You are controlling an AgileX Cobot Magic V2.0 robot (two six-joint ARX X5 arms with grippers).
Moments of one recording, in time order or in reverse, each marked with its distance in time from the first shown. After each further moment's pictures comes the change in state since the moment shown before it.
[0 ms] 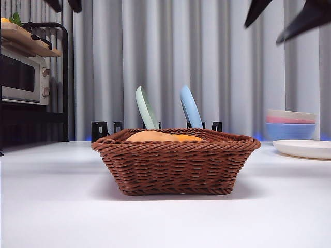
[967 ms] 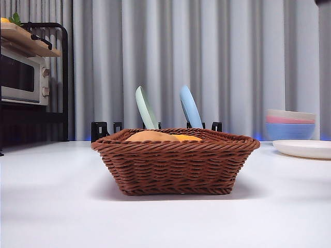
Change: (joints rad) left arm -0.021 -0.972 -0.907 0.454 0.058 0.000; right arm 0.114 -0.601 -0.484 0.235 0.260 -0.080
